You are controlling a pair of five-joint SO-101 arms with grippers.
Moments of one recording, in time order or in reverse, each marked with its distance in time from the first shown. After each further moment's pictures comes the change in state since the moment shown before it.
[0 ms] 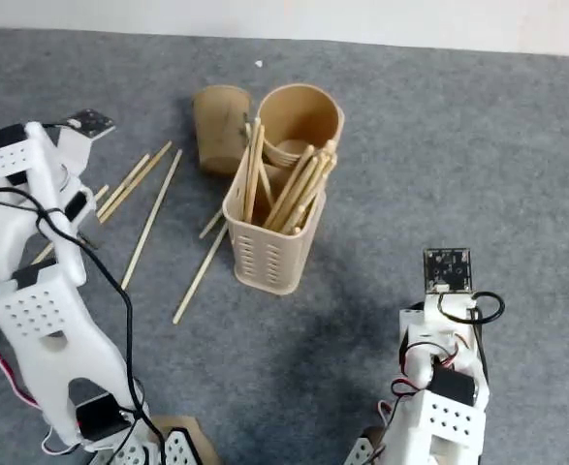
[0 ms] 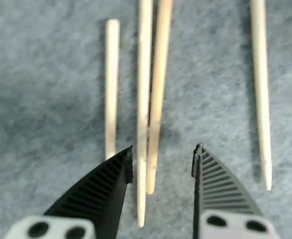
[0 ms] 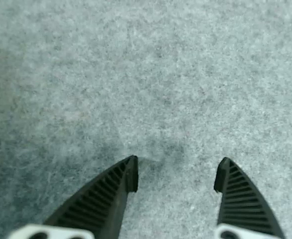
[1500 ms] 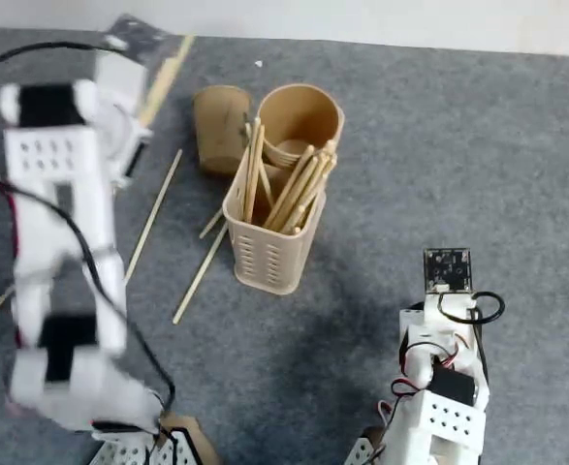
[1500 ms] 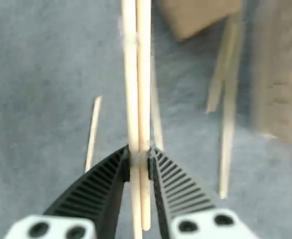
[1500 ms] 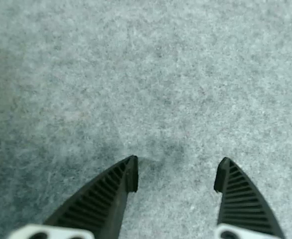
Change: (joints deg) left arm 23.3 -39.7 0.4 11.7 27.1; right arm 0.0 0.0 0.0 0.0 0.0
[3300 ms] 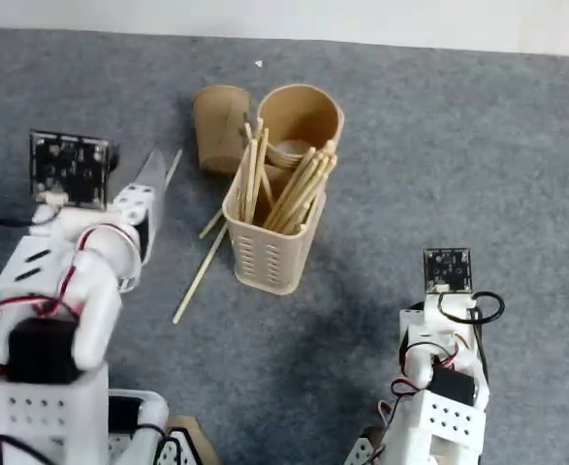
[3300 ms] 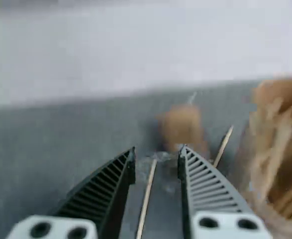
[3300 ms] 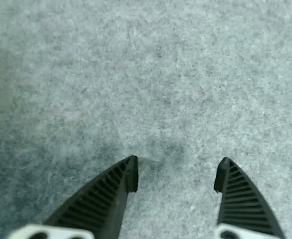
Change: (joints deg) left arm 0.6 -60.8 61.7 -40.5 18.7; right arm 0.0 0.0 0.0 0.0 0.0
